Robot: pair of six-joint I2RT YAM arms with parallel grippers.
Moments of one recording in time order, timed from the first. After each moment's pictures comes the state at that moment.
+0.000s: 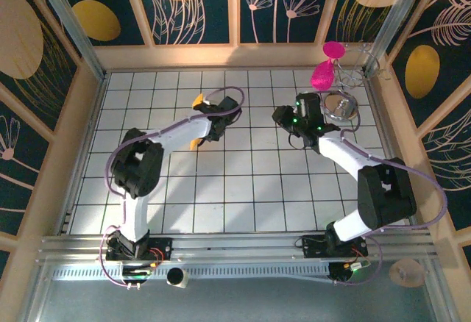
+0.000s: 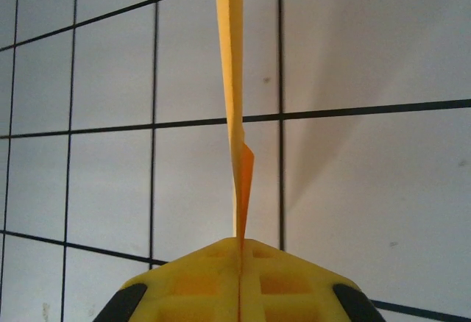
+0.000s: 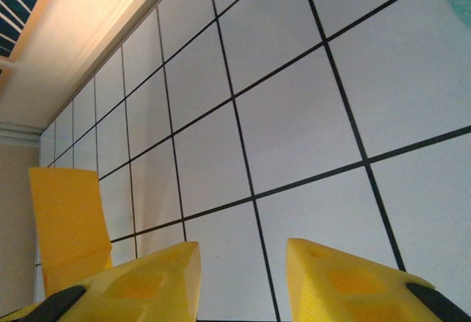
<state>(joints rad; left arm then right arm) -0.68 2.01 1.56 -0.91 -0.65 -0.52 0.34 1.50 0.92 -0.05 -0.15 0.84</state>
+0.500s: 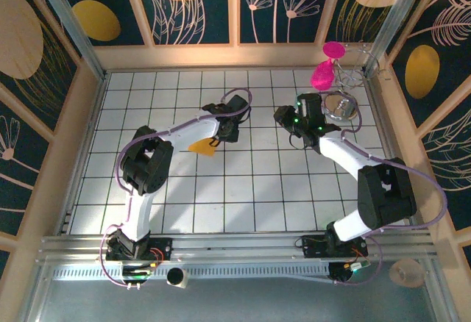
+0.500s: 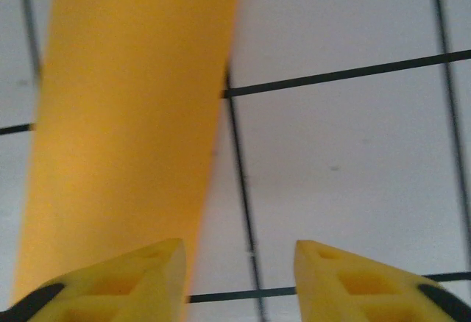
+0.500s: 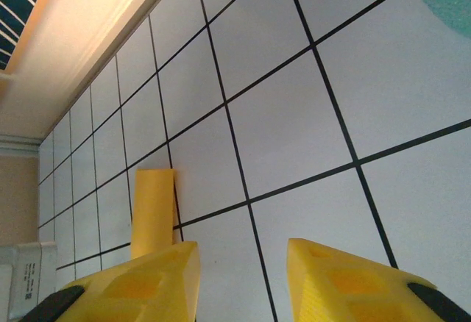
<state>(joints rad) -0.69 2.06 1.59 -0.74 -0.25 -0.53 0.33 1.50 0.92 -0.05 -0.15 0.86</state>
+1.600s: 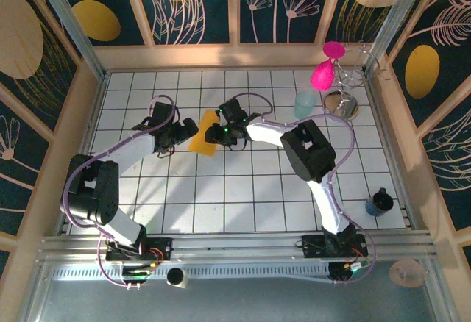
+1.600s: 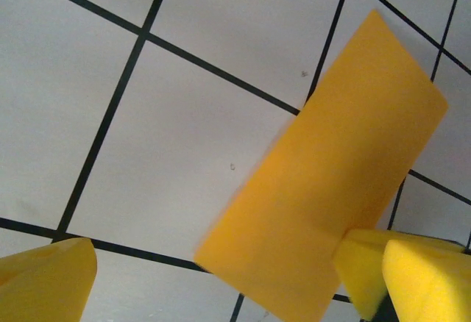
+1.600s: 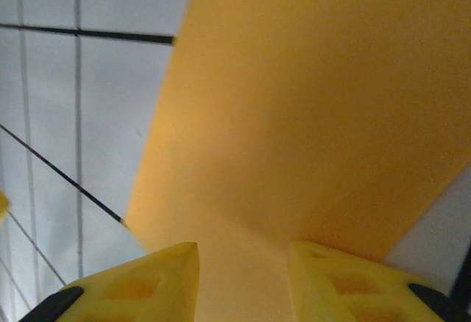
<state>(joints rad) -0.27 1.59 0.94 -0.32 0.06 -0.79 0.72 2.23 1.56 -0.25 -0.40 0.70</state>
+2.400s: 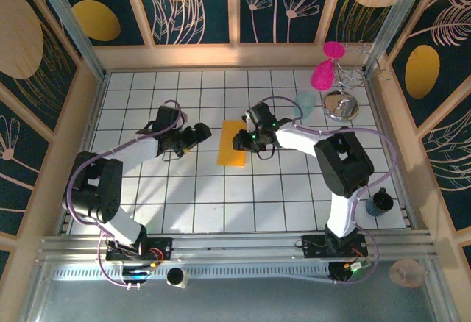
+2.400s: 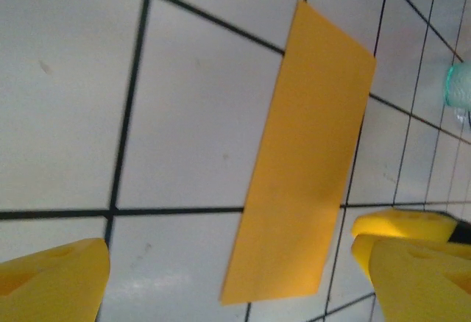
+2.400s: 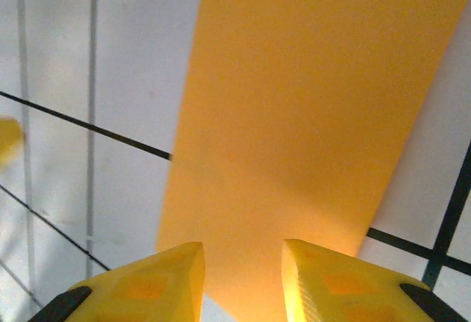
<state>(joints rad) -0.32 1.61 0.88 -0.19 0.41 -0.80 0.61 1.87 1.17 -0.27 -0.37 0.60</state>
